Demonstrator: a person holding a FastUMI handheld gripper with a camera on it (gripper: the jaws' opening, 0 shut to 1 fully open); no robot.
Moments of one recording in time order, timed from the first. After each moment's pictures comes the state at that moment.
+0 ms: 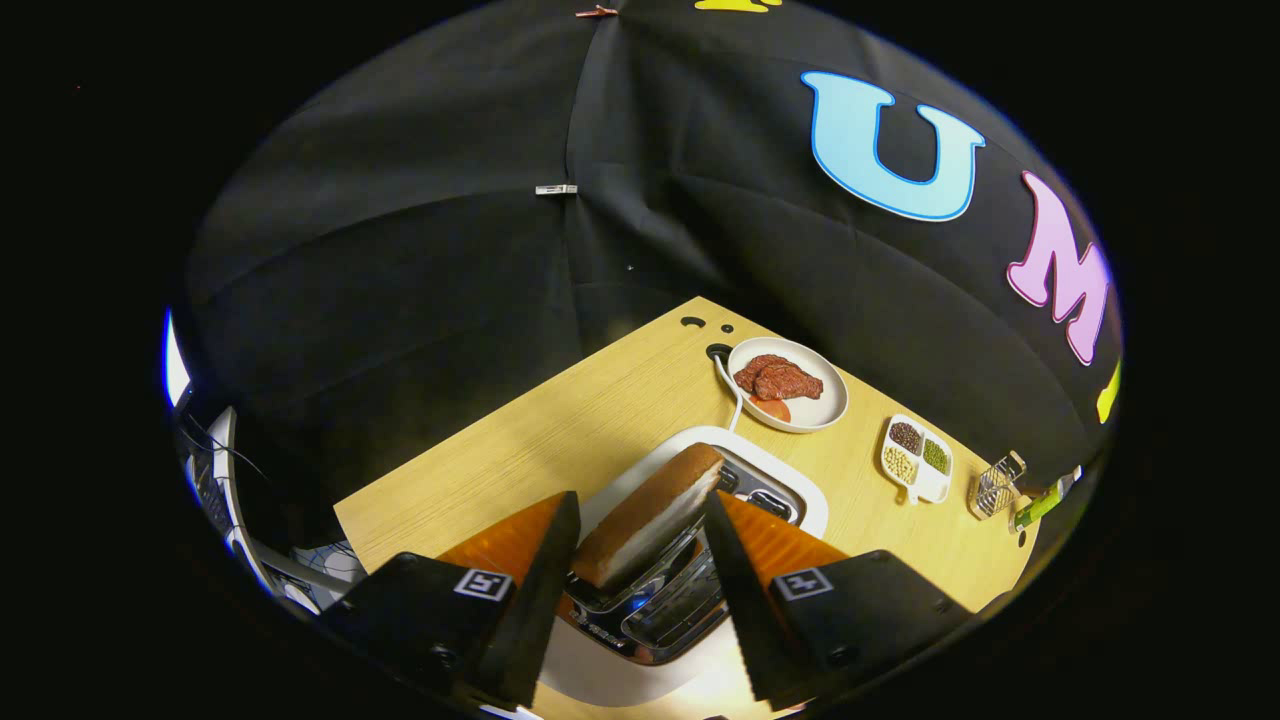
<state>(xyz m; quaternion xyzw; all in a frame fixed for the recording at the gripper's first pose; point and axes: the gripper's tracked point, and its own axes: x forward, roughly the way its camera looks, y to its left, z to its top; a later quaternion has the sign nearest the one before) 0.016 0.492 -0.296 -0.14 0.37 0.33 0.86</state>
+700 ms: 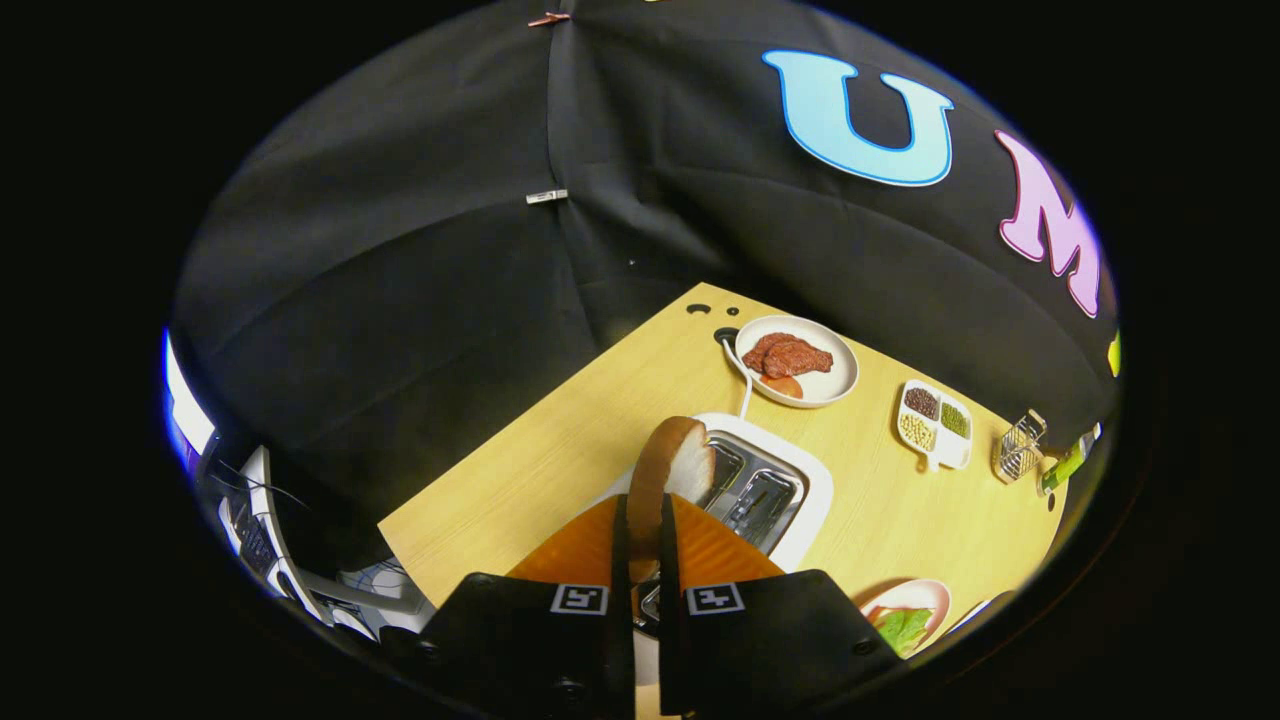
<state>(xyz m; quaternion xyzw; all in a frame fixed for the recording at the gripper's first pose) 0.008 0.489 -0.265 -0.07 0.39 0.33 0.85</state>
